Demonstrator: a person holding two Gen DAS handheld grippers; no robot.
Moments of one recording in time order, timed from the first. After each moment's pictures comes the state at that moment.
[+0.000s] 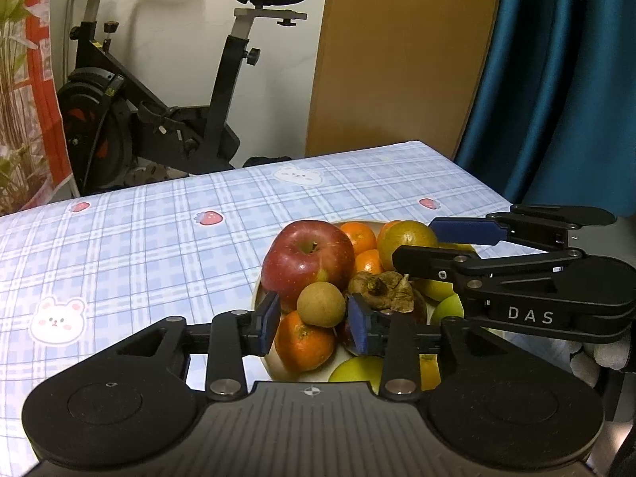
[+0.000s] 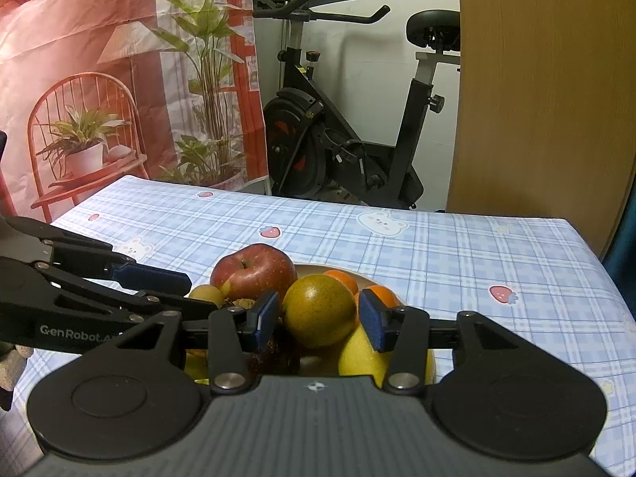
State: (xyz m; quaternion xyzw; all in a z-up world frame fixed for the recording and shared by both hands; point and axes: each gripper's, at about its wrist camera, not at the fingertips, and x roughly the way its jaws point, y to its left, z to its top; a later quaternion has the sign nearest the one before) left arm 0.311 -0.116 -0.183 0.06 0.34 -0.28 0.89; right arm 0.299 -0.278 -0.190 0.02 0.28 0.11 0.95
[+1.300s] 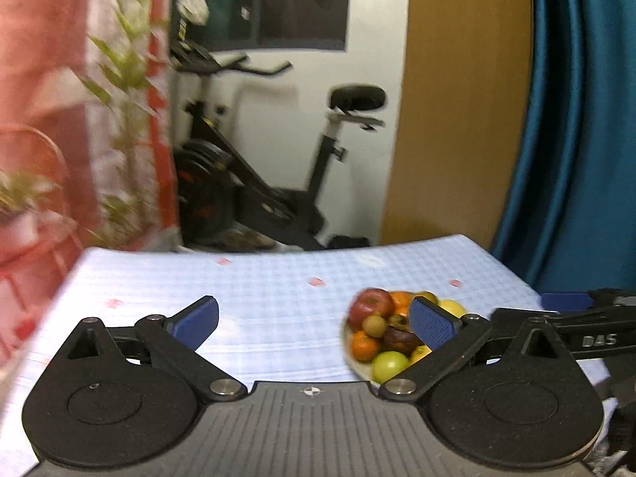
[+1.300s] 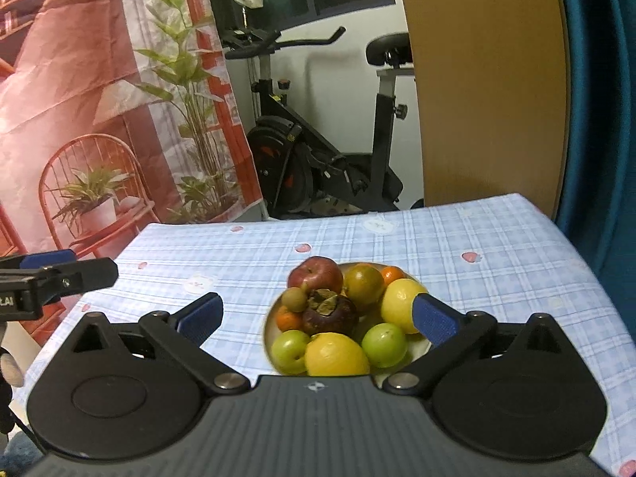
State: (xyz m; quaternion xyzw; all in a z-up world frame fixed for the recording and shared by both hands) left arm 0.175 -0.034 -0.064 0.03 0.23 -0.15 0.96; right arm 0.173 -0.255 -0.083 0.11 0.27 0.06 0.95
